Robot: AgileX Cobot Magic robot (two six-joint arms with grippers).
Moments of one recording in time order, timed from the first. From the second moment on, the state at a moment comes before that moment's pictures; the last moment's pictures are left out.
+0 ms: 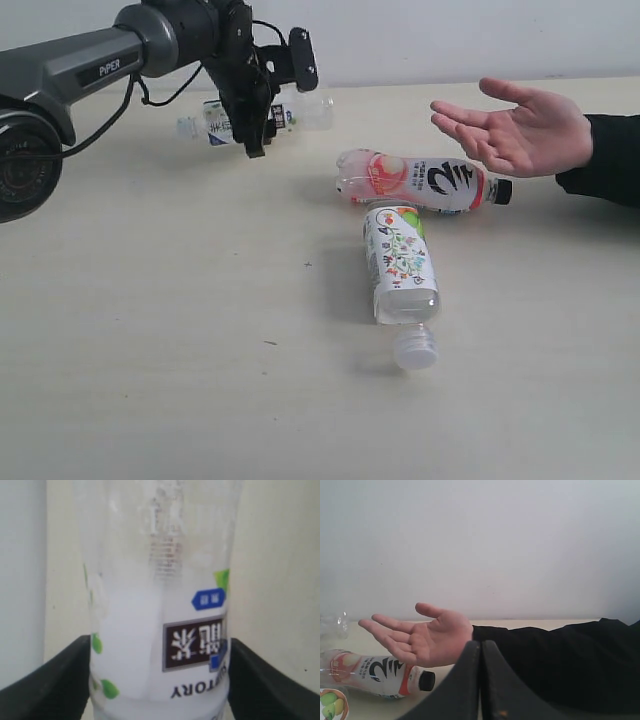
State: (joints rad) left arm -0.34 2.57 -2.29 0.17 0.84 0.91; right arm -0.03 0.00 0.00 0.07 0.09 -0.07
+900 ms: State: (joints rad) left arm -0.37 2.07 -1.94 0.07 1.19 0.25; right arm -0.03 0.00 0.00 0.07 0.09 -0.07
